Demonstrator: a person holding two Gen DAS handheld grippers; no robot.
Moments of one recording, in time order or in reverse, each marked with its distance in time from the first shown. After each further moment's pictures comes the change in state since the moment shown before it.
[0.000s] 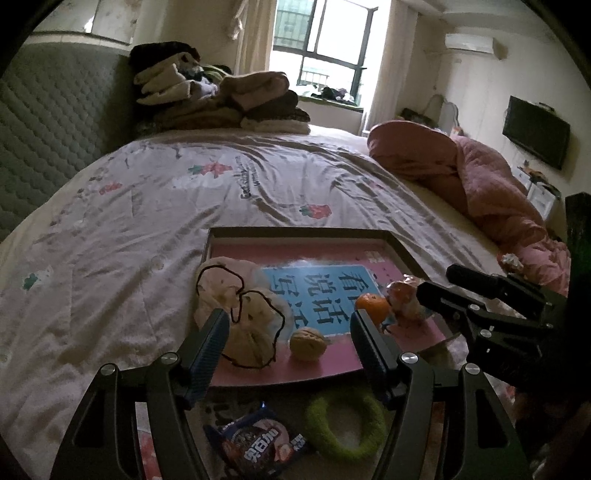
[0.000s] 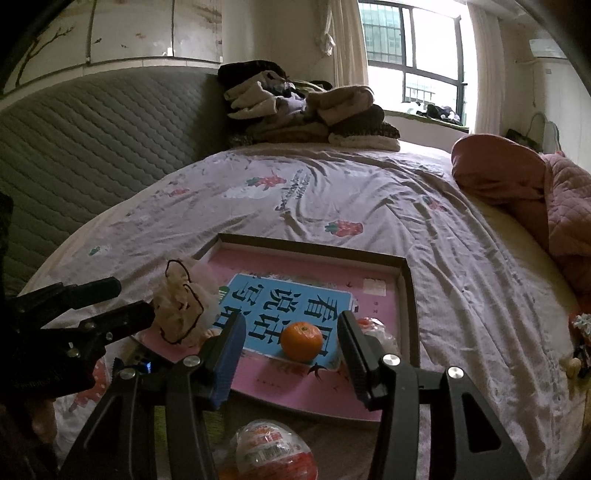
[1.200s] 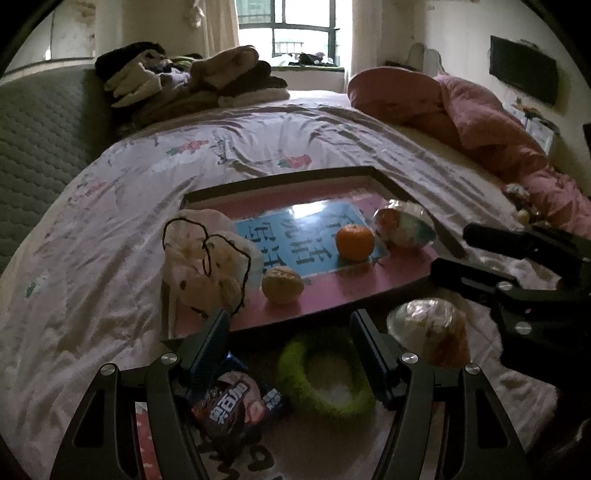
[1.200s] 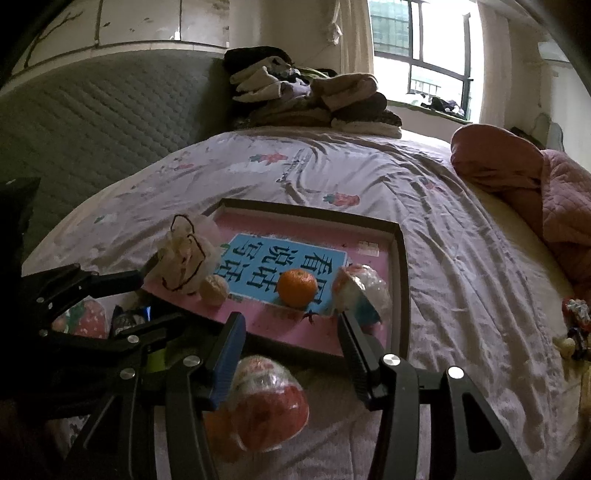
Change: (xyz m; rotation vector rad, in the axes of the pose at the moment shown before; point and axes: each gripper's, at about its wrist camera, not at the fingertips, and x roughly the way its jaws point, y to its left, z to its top) left arm 0.015 -0.042 -0.042 0.174 0.127 0.064; right arm -0.022 -0.001 -0.043 -0.040 0.060 -0.001
